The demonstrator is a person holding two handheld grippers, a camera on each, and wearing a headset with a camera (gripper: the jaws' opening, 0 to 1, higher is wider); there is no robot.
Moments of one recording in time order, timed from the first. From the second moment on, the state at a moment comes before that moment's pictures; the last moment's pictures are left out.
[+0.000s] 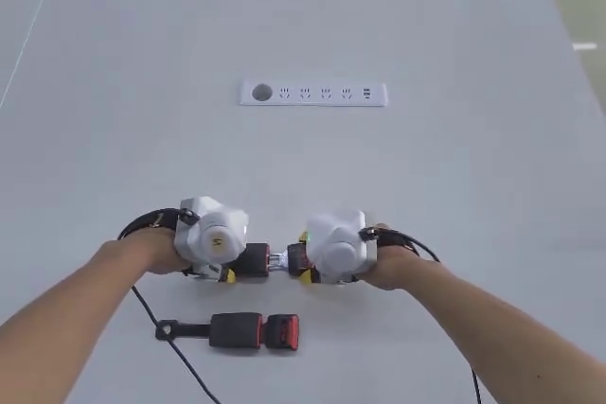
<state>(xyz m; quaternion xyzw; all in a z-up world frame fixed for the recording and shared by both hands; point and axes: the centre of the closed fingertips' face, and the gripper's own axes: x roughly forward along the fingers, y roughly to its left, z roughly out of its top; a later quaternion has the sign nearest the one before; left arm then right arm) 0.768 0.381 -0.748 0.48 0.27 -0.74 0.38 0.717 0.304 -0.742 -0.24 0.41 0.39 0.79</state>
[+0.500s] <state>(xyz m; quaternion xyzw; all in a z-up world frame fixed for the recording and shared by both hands) 0.767 0.381 -0.747 0.48 0.27 -0.74 0.38 0.701 0.286 -0.743 -0.25 0.42 0.39 0.78</state>
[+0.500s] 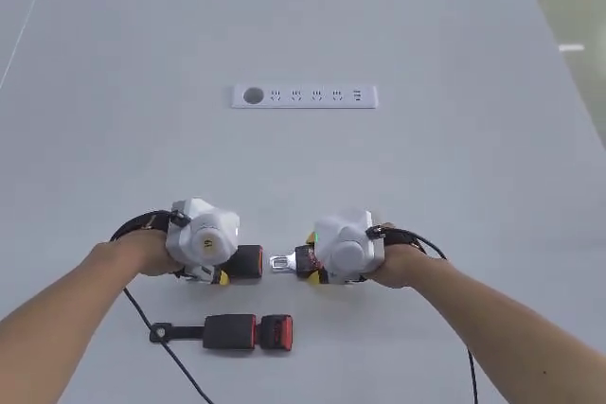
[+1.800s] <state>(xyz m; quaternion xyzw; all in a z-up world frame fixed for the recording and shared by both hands) 0.765 0.380 -0.747 0.48 0.25 -0.76 0.36 0.672 0.246 -0.744 -0.25 0.44 0.38 0.77</state>
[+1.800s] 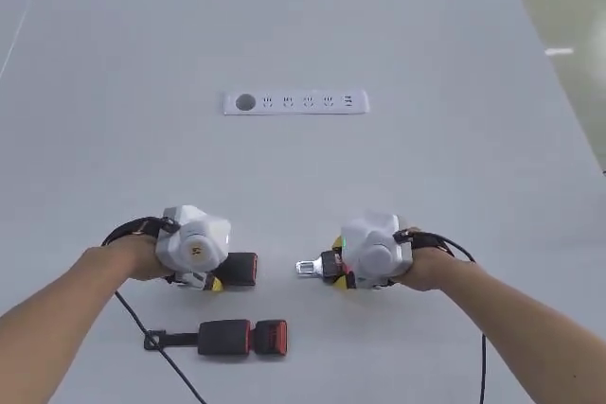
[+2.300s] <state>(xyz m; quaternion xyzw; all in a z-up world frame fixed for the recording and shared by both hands) 0.764 0.380 -0.747 0.49 0.25 -0.75 0.36 0.671 0.247 -0.747 -0.25 0.45 0.37 0.77</state>
